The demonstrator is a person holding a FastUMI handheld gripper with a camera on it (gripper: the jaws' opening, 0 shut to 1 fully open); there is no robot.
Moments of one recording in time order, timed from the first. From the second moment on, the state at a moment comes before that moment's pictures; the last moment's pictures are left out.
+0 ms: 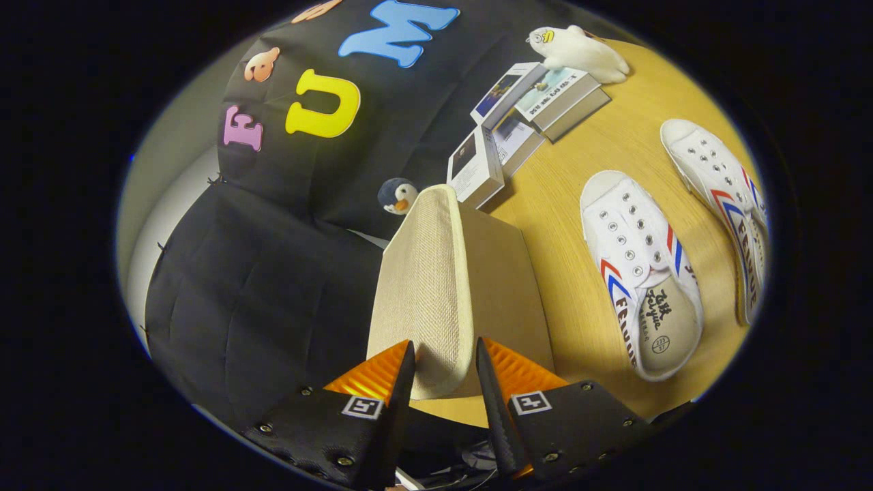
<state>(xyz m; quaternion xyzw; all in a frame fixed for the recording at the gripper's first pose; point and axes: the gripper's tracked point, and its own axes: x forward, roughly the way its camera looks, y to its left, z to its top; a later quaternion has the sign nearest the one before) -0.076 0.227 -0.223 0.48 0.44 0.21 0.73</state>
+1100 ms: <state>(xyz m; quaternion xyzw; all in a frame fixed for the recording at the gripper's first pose) -0.047 0.302 -0.066 0.44 0.36 0.33 0.75</state>
